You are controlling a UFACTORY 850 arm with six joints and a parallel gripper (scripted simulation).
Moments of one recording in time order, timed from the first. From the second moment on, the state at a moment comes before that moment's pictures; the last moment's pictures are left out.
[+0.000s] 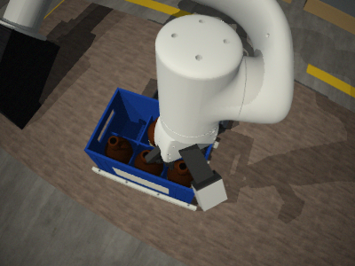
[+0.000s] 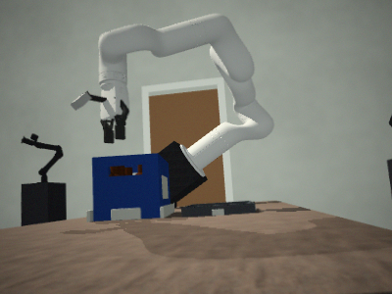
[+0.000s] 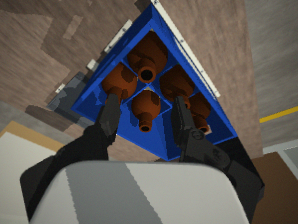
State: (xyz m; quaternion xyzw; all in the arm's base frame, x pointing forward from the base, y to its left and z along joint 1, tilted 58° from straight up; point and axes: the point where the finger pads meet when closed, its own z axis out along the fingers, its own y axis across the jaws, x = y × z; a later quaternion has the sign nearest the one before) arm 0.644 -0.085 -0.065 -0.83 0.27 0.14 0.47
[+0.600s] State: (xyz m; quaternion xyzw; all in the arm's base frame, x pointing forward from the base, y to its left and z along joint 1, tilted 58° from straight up) arm 0.645 -0.076 -0.070 -0.83 0.27 0.14 0.47
